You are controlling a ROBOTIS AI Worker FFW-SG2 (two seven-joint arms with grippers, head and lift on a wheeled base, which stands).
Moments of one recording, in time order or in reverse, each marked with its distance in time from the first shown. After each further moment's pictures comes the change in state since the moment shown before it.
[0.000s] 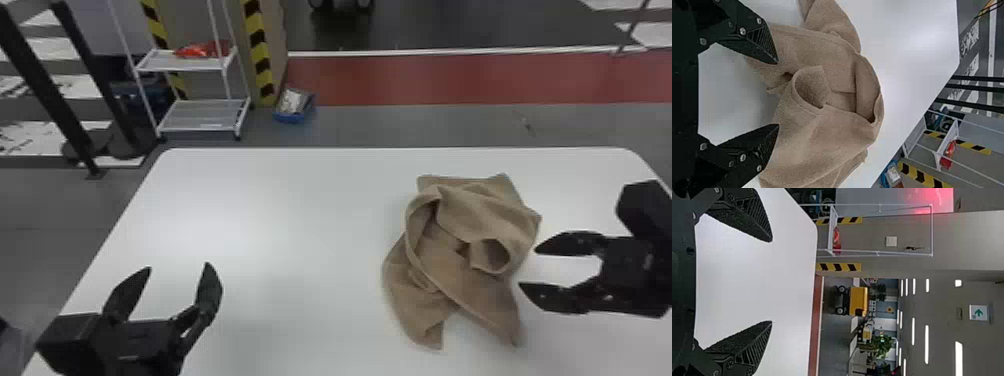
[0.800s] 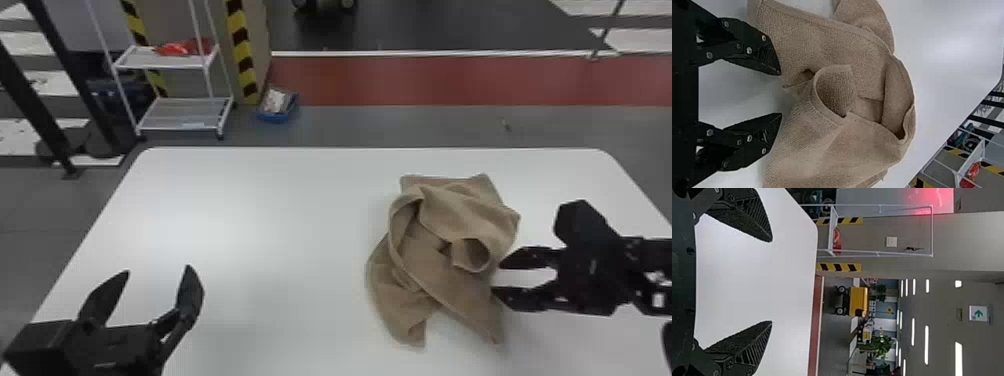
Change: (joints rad) left arm 0.007 -0.004 0.000 -0.004 0.000 -0.003 0.002; right arm -0.051 -0.011 0.081 0.156 0.097 -0.133 -0.020
